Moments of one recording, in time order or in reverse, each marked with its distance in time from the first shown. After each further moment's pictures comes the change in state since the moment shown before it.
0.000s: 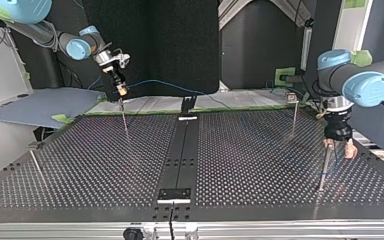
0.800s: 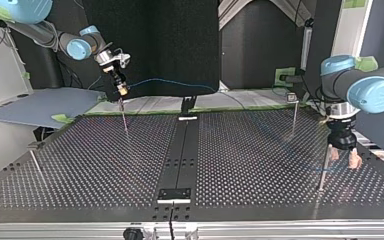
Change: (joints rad) left arm -0.006 0.001 0.058 -0.010 0.016 0.041; right arm 0.003 0.001 0.000 0.005 0.003 -0.005
